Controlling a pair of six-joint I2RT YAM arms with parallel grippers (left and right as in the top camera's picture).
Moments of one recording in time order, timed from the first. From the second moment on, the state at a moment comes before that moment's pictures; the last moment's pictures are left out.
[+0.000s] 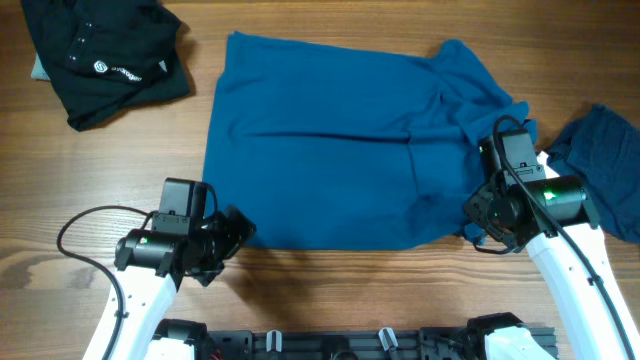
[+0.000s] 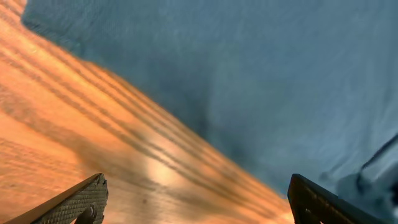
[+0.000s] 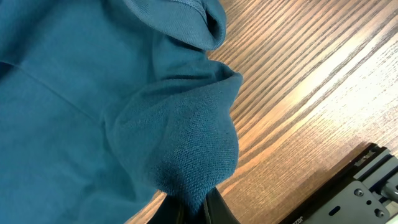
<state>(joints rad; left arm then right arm) -0.15 1.00 0.61 -0.89 0.26 -0.98 0.16 1.14 1.02 -1.27 0.24 0.91</state>
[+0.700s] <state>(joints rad) -0.09 1.28 0.61 -0.74 0.18 -1.26 0.16 1.14 1.02 -1.27 0.21 0.90</state>
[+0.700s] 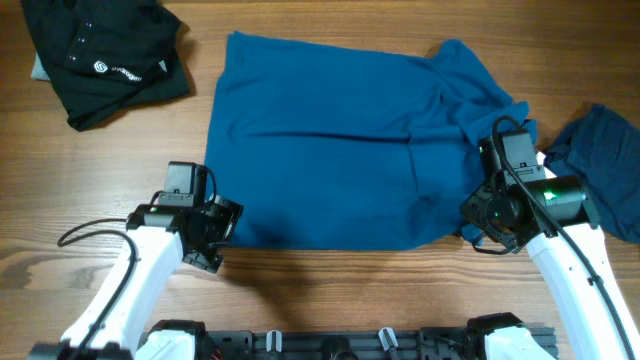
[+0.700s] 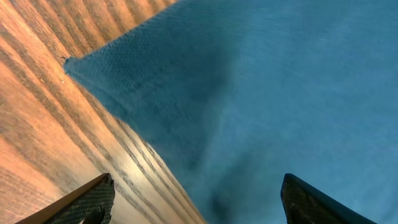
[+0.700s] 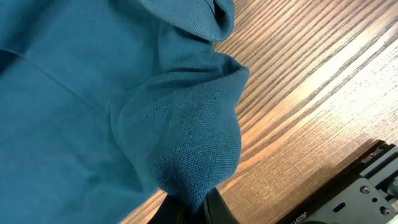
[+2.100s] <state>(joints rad) -0.09 1.11 0.61 -0.94 0.10 -1.24 0.16 1.14 1.02 -1.35 0.21 0.85</state>
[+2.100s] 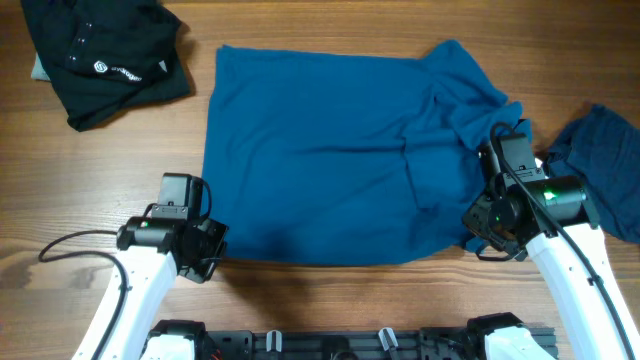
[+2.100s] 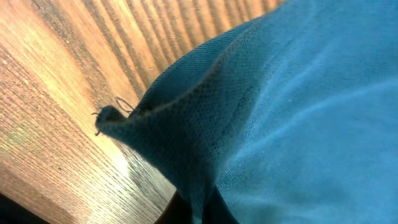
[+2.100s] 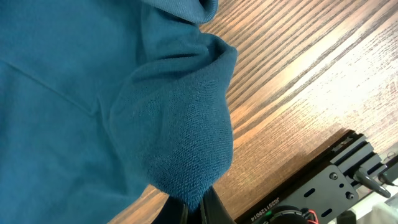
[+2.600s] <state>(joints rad) -0.09 1.07 0.61 -0.82 0.01 -1.23 0.15 1.14 1.07 -1.16 0.22 0.78</state>
